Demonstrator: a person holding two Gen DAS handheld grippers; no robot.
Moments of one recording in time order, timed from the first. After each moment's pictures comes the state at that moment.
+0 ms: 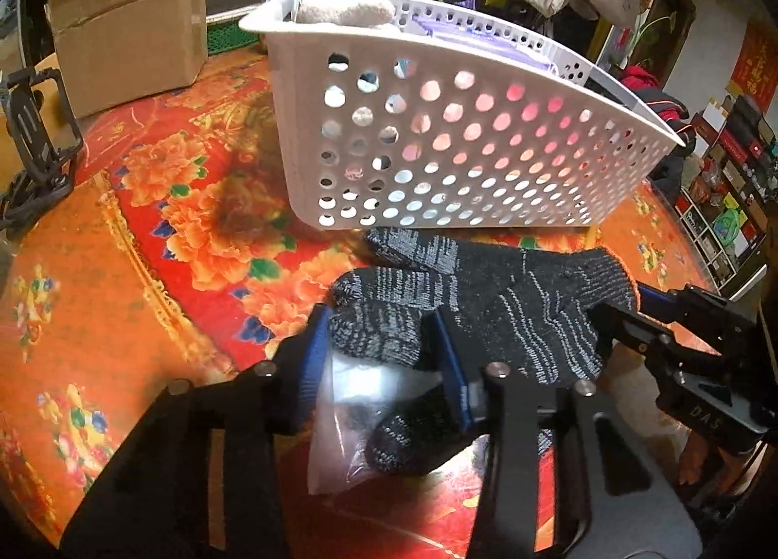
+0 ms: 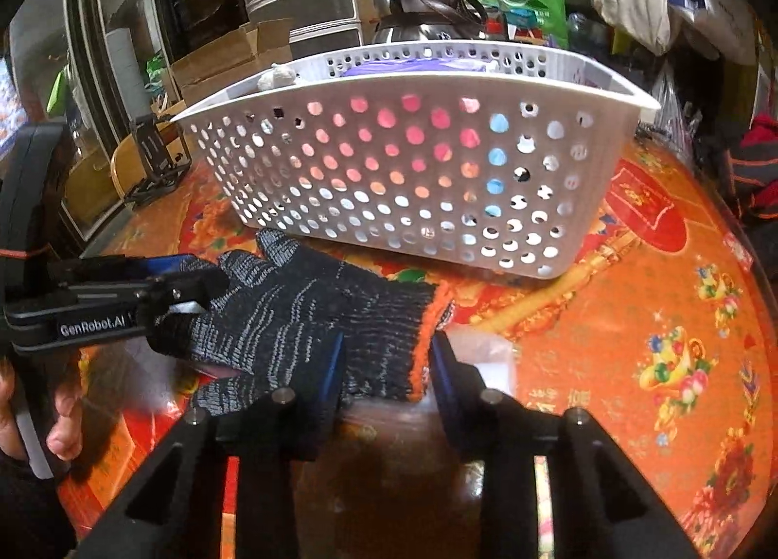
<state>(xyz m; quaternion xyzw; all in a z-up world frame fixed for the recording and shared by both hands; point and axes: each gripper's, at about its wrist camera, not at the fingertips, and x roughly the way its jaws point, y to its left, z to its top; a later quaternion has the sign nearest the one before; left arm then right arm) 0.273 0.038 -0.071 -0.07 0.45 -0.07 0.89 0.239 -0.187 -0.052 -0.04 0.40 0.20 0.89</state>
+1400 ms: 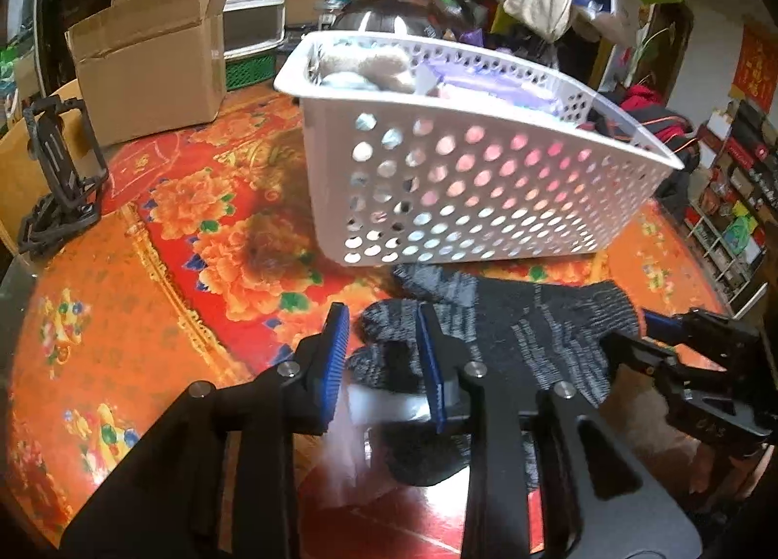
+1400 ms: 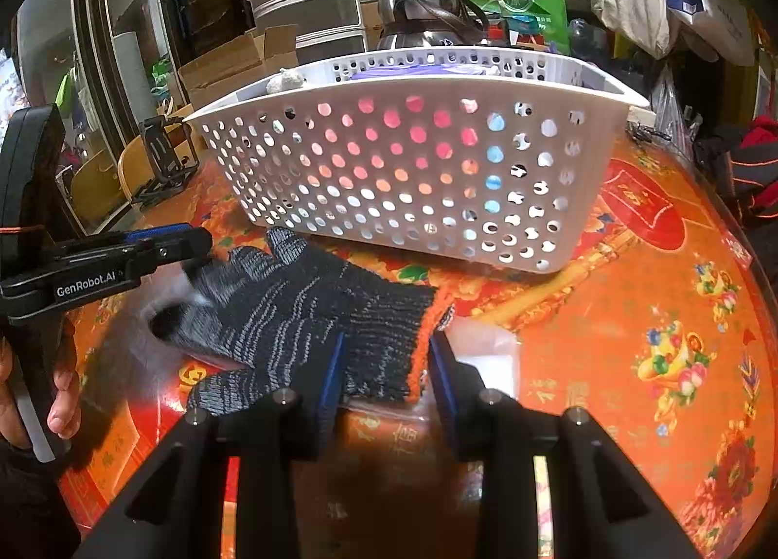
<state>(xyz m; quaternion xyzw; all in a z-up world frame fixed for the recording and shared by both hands) 0.263 0.044 -0.051 -0.06 0.40 -0.05 0.91 0.232 -0.192 -0.052 -0.03 0.40 0.21 0.89</state>
